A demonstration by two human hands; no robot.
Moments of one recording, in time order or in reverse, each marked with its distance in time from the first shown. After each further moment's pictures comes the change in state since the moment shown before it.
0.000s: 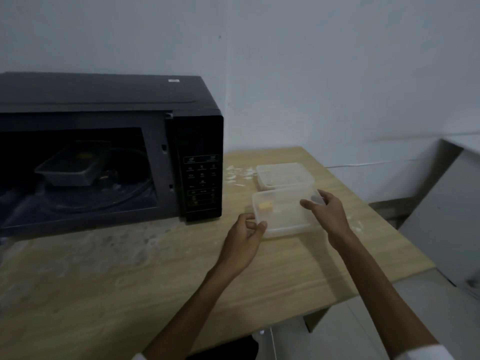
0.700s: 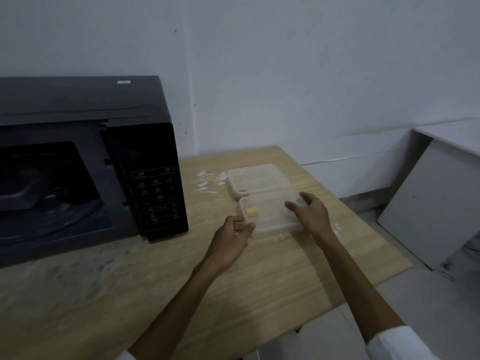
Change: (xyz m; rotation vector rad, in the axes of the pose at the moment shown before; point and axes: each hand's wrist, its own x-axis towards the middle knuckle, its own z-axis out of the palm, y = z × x) left_hand 0.050 0.007 0.038 0.031 -0.098 -0.078; right_hand 0.060 0.035 -0.021 -0.234 0.058 -0.025
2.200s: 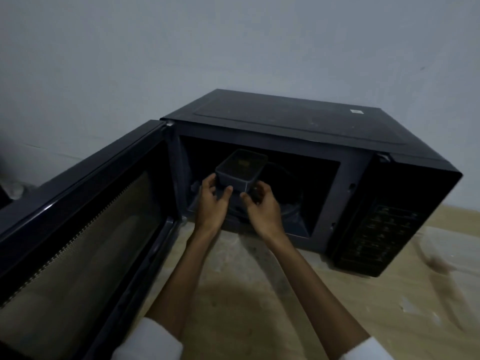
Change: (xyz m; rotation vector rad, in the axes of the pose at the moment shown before) left_hand -0.069 -0.071 -0.392 -0.167 0.912 0.088; right_hand -0.227 -0.254 0.371 0.221 -0.645 -0.440
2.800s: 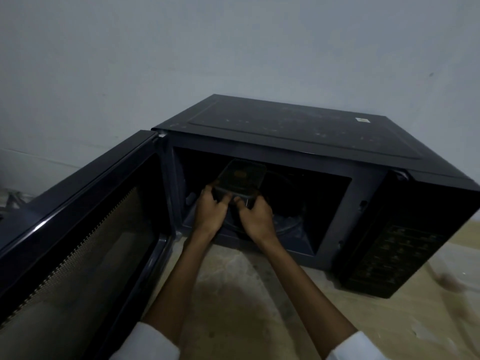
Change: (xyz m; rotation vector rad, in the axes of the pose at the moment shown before) left_hand 0.042 -0.007 0.008 0.104 -0.056 0.003; right_hand 0.035 0.002 0.022 -0.054 0.003 0.059
